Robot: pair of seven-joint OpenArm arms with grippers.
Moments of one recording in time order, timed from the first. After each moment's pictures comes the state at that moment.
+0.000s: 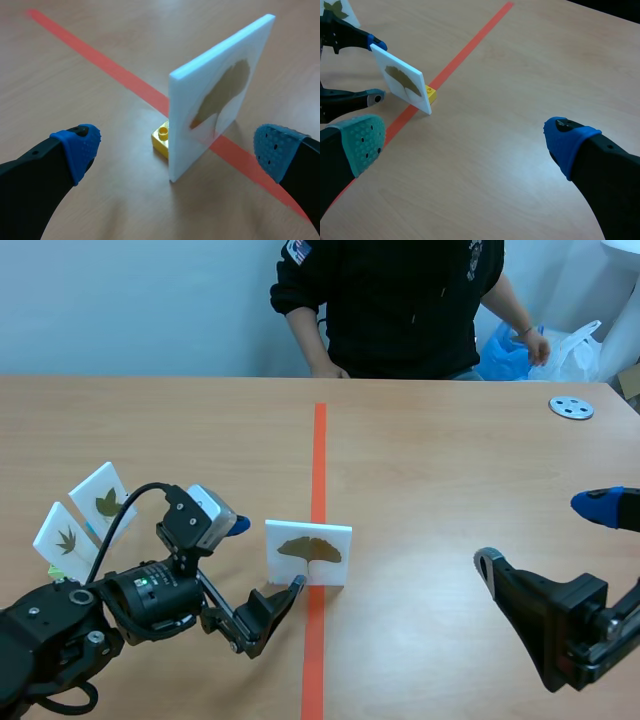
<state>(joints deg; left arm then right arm) -2.9 -18.1 26.4 57.9 2.1 -25.5 -25.7 -45.8 29.2 12.3 115.8 19.8 25.5 1.8</state>
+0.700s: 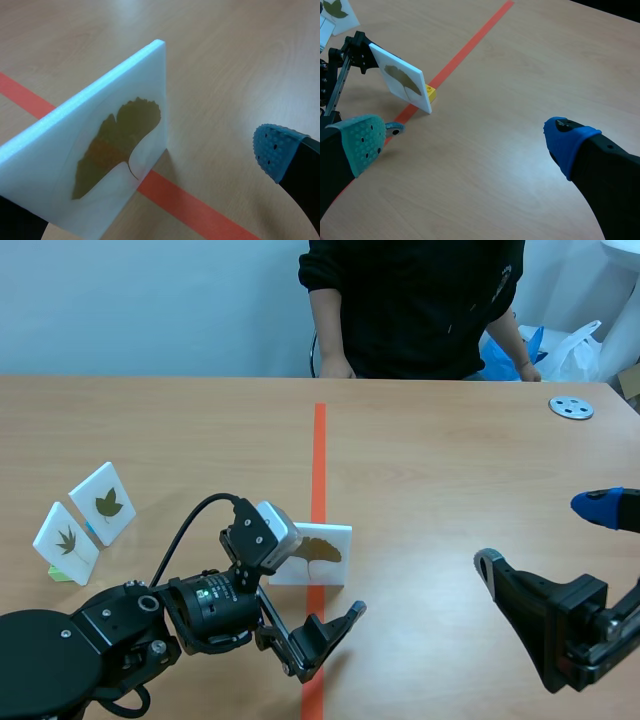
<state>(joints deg) -7.2 -14.5 37.1 53.9 2.1 -24.4 -27.7 -45.8 29.2 12.3 115.8 19.8 25.5 1.6</state>
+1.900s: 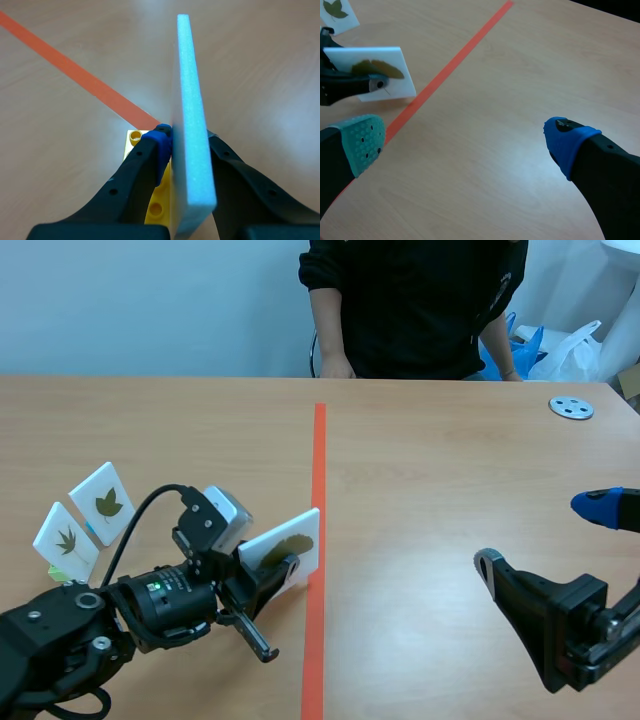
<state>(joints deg) -1.0 -22.1 32.9 66.4 -7.6 -22.5 -20.7 -45.8 29.2 12.3 115.8 19.8 25.5 1.6</state>
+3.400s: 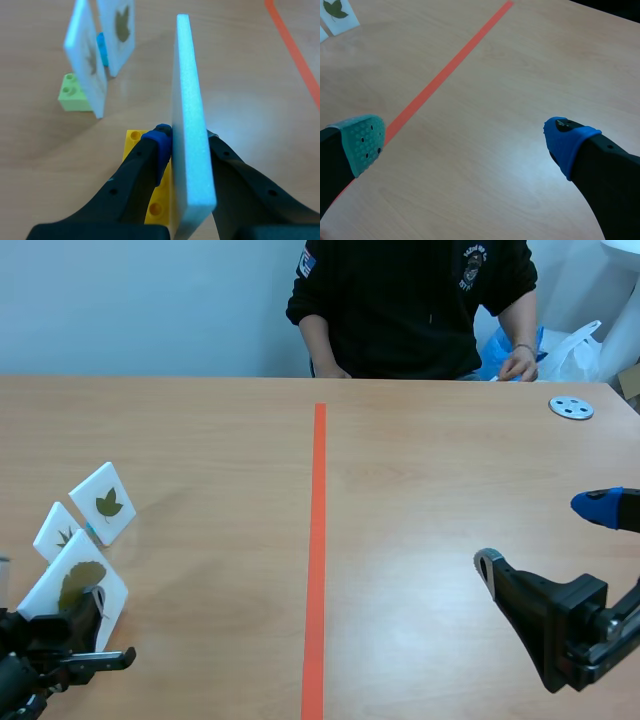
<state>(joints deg) 31.0 -15.9 0.2 82.9 -22.4 -5.3 -20.1 -45.8 29.2 12.3 115.8 19.8 25.5 1.6</state>
